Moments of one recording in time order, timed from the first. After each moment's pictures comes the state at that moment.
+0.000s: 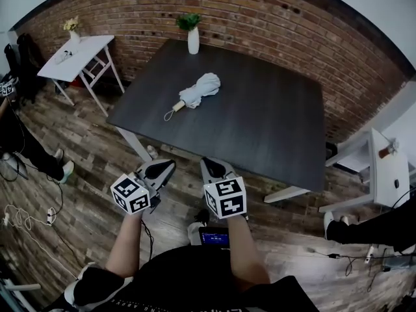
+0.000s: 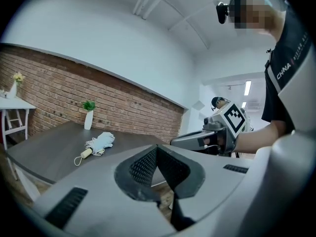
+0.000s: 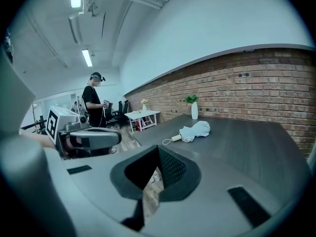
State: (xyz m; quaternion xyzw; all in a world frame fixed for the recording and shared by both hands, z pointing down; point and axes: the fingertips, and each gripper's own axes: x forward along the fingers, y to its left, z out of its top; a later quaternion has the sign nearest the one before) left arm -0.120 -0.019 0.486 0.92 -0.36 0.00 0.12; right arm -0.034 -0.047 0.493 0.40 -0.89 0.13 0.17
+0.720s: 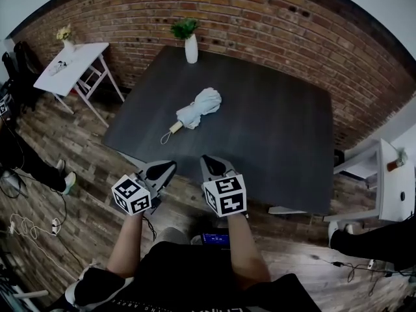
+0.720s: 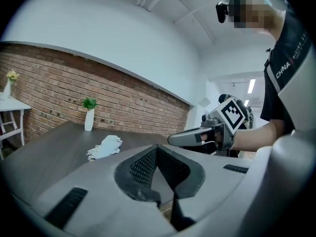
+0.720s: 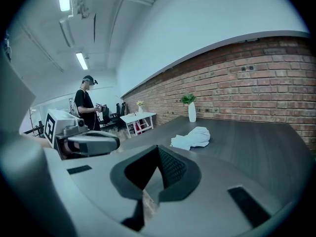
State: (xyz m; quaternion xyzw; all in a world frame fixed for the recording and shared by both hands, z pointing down) left arm -0.125 -0.154 0.489 0.92 -0.36 0.02 0.13; right arm -0.043 -0.188 0.491 0.39 -0.89 0.15 0.16
